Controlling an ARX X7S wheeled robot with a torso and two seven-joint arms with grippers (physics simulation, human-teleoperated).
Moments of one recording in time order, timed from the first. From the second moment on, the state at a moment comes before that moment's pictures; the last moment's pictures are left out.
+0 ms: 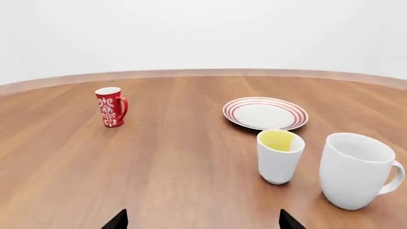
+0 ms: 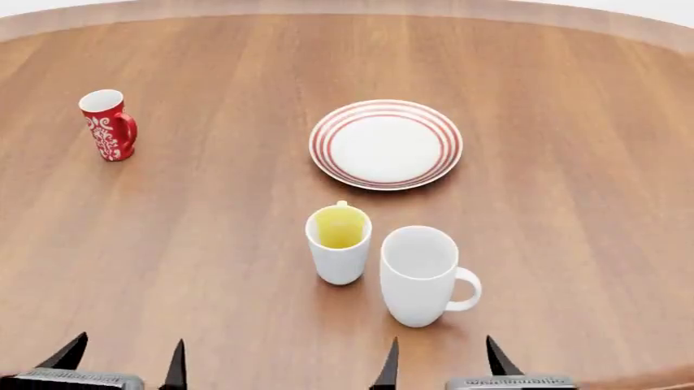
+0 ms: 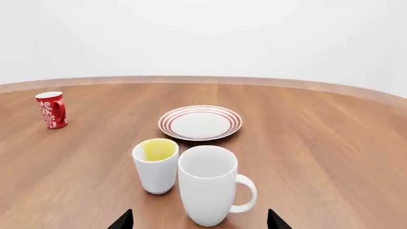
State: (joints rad) left arm -0.07 -0.11 0.12 0.24 -0.13 -0.35 -0.10; right arm 0.08 0.11 -0.11 -0.24 0.13 0.34 0.08
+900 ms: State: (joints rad) left arm -0.24 -0.16 0.13 0.39 -0.22 -0.68 -0.13; right arm 0.39 0.20 0.10 -0.35 0.27 0.80 0.20
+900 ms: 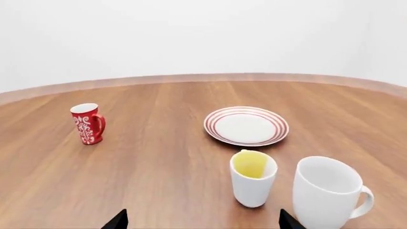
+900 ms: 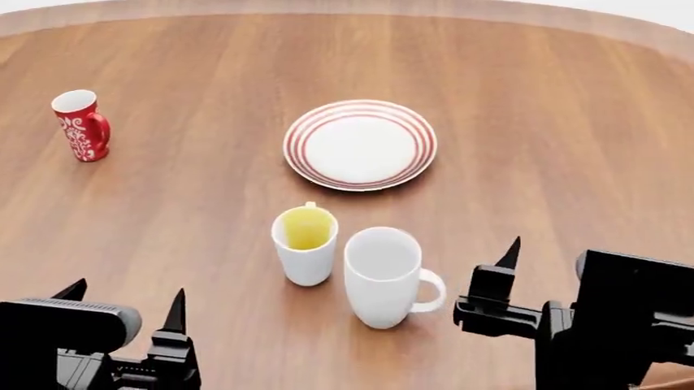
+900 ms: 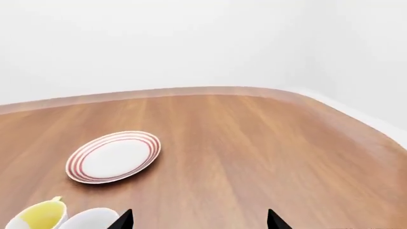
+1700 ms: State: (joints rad) left arm -0.26 -0.19 0.13 0.38 -0.26 -0.69 -0.16; right arm 0.44 0.22 0.11 -0.25 0.28 0.79 0.22
